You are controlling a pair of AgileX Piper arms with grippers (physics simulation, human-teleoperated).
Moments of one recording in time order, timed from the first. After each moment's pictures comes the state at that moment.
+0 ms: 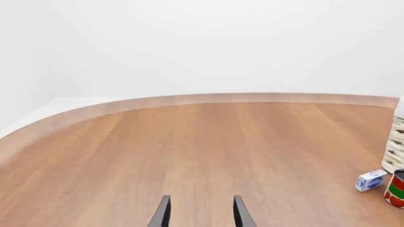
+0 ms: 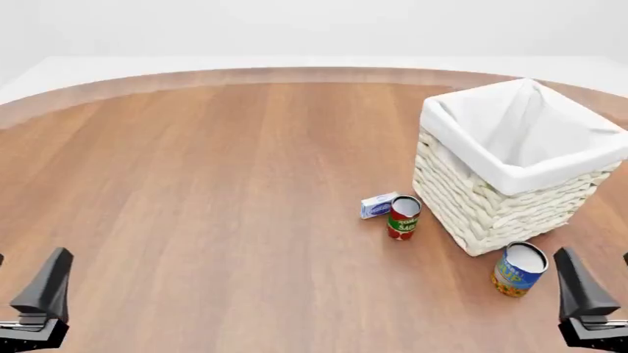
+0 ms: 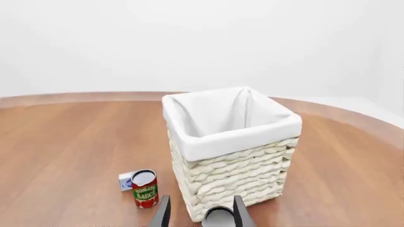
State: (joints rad) left arm 0.00 0.00 0.00 0.00 0.00; right arm 0.00 0.01 0.00 -0.01 -0.01
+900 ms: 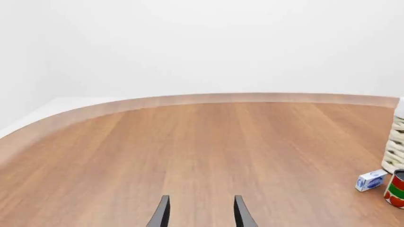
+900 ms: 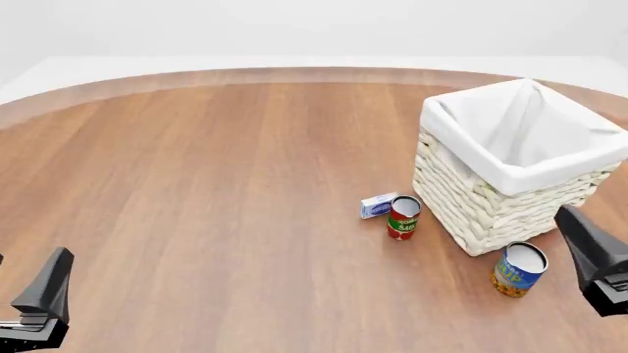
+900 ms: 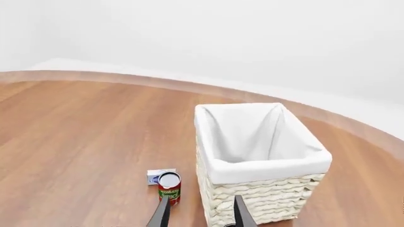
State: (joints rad) left arm 0.00 0.00 0.00 0.00 0.00; right arm 0.16 0.22 -0.35 0.25 -0.08
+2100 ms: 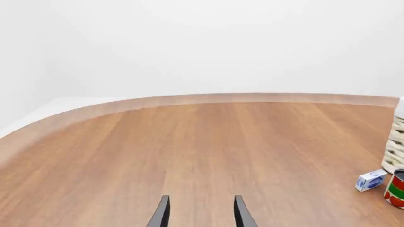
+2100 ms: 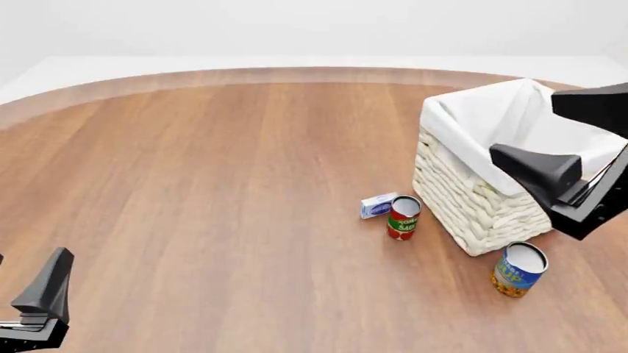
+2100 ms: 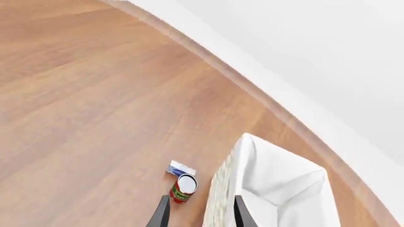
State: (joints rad) left arm 0.00 0.00 0.00 0.00 0.00; right arm 0.45 0.68 -0.86 0.55 -0.41
